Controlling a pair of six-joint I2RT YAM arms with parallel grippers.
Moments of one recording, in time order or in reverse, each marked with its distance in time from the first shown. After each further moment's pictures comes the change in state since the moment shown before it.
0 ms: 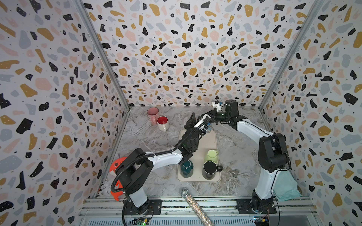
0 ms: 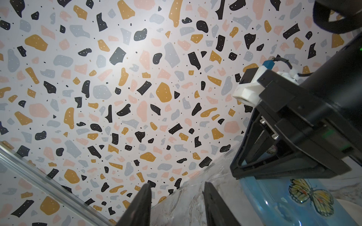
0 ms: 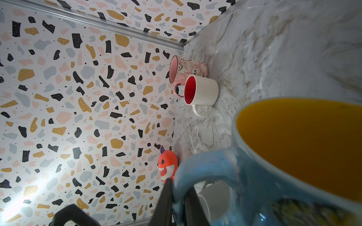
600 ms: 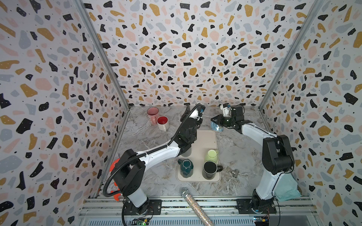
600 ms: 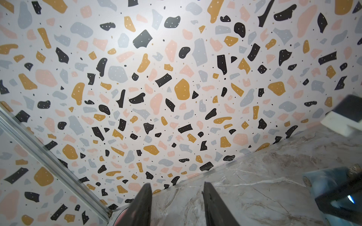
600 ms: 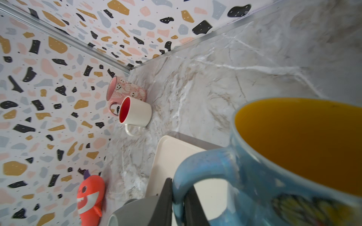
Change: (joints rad) left arm 0.096 -0.054 0.199 -0.308 -0.005 -0.301; right arm -0.061 -0.075 -0.196 0.002 0.331 -0.421
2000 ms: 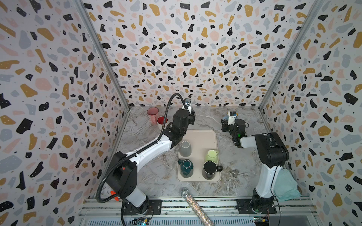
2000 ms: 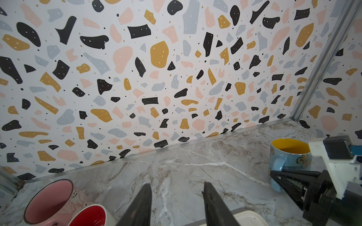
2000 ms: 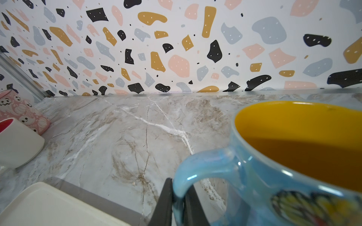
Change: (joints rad) left arm 0.121 -0.050 0.027 -0.330 0.304 -0.468; right arm -0.059 0.146 -0.333 0.821 0.364 -0.306
